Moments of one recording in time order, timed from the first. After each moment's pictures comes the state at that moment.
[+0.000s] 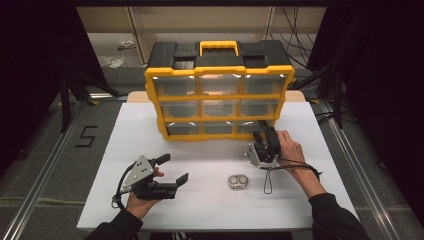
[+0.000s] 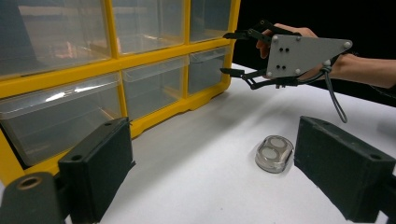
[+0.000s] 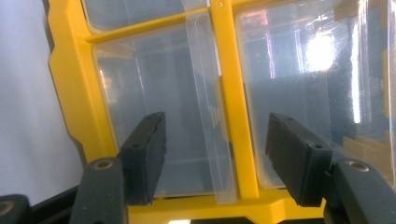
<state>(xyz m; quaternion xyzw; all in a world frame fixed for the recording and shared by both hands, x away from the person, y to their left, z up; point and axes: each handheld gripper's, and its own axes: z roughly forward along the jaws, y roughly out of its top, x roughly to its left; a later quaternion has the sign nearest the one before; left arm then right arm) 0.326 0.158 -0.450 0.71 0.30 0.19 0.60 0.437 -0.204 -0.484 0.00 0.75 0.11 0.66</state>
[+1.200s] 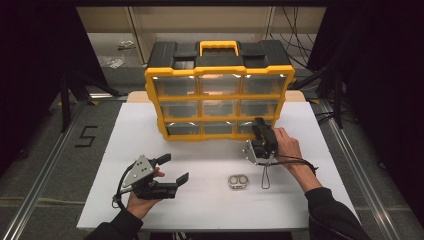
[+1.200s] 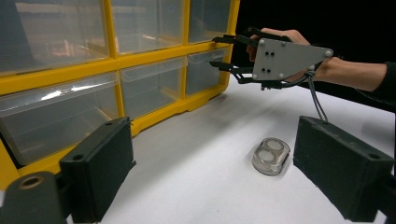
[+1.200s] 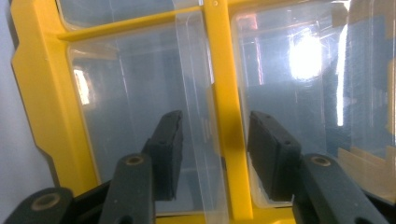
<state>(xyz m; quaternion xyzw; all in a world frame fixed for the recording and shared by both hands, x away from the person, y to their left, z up) 0.327 0.158 -0.450 0.71 0.30 0.18 0.61 0.450 -0.200 -0.488 0.00 0.73 0.10 0.68</state>
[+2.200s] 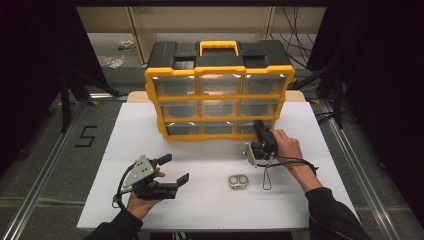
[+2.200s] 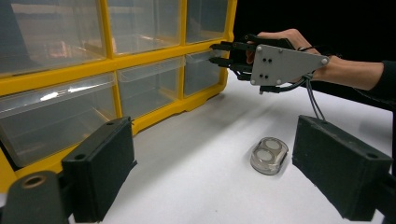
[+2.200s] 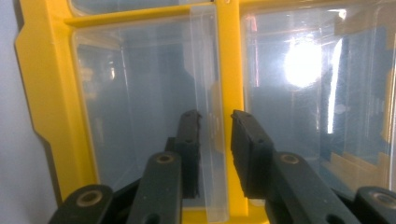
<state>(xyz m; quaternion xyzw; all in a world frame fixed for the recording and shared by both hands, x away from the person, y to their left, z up) 0.327 0.157 -0.450 0.71 0.30 0.18 0.61 0.448 -0.200 -0.491 -0.03 0.73 0.08 0.68</state>
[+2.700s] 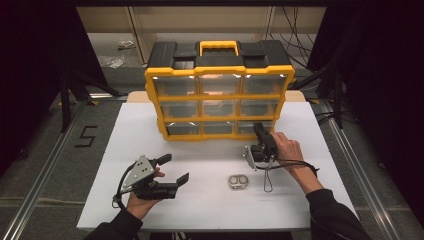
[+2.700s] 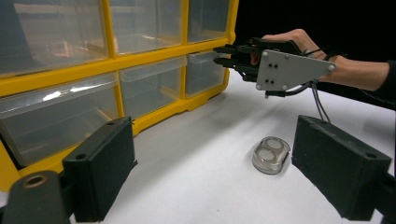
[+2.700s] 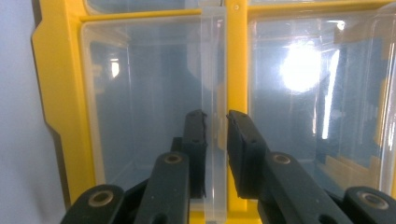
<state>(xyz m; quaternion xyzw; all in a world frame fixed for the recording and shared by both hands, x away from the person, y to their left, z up) 0.327 0.157 -0.450 0.71 0.31 0.18 0.61 0.441 -0.201 -0.494 -0.05 0.72 0.06 0.69</state>
